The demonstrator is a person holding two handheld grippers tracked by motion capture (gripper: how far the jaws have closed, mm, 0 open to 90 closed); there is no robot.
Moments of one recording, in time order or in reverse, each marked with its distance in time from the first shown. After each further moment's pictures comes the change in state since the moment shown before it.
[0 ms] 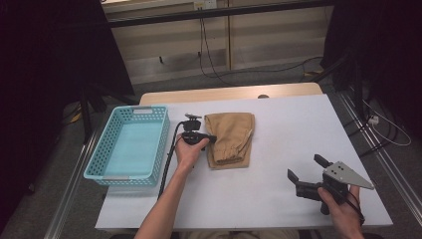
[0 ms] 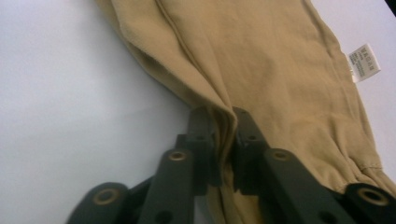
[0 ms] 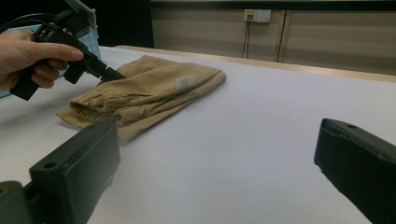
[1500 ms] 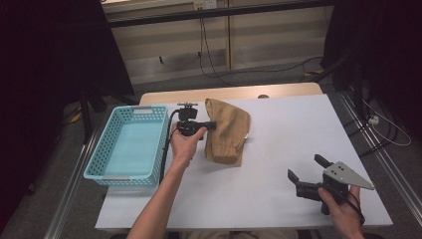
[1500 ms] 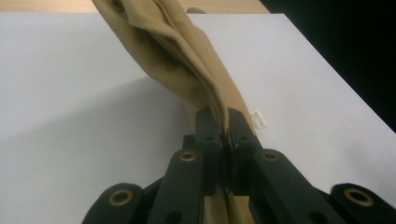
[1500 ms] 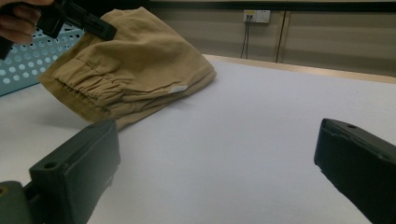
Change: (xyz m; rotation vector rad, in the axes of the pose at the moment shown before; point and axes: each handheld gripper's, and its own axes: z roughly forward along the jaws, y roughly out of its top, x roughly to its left) left arm -0.037 0.025 -0.054 -0.162 -0.047 0.112; right arm 0.000 0.000 -0.001 0.000 -0.003 -0.009
